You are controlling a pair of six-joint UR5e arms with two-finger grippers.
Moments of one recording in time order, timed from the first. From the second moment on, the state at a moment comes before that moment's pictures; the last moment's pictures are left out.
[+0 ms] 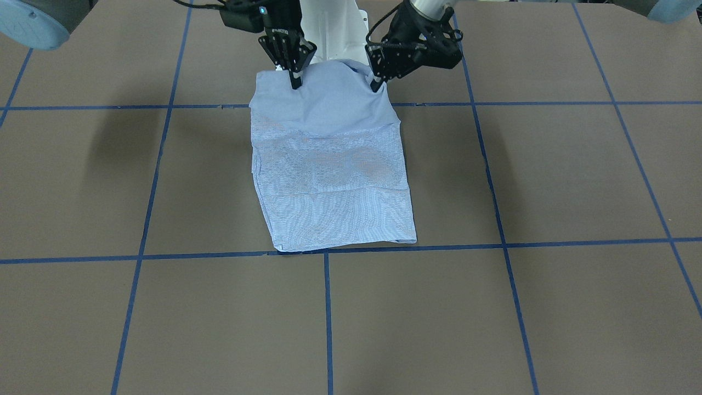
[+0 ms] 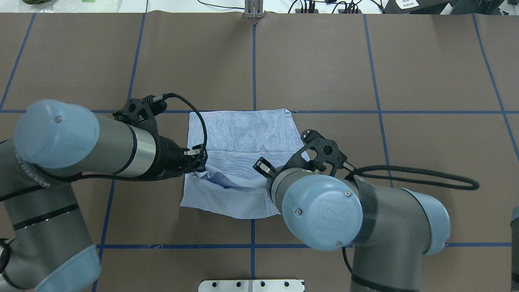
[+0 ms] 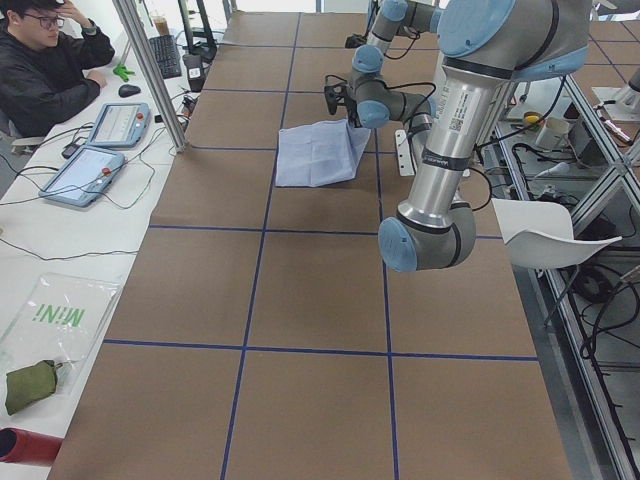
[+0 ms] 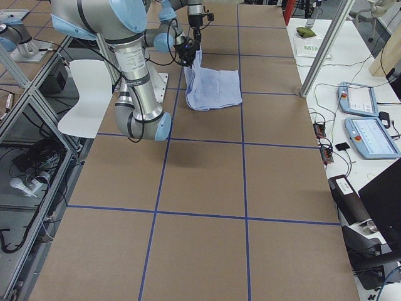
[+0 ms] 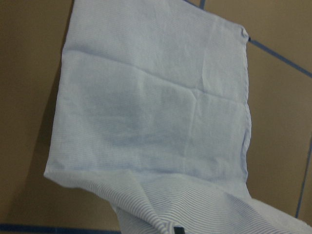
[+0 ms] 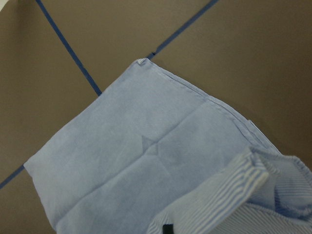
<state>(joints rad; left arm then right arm) -0.54 -2.02 -2.08 -1.75 -1.89 -1.60 0.29 -0.94 2.09 -1.80 1.40 2.03</state>
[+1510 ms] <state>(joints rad) -0.68 -2.28 -1.37 -2.01 -1.80 -1.34 0.56 -0.73 1.33 -1.35 1.57 1.68</state>
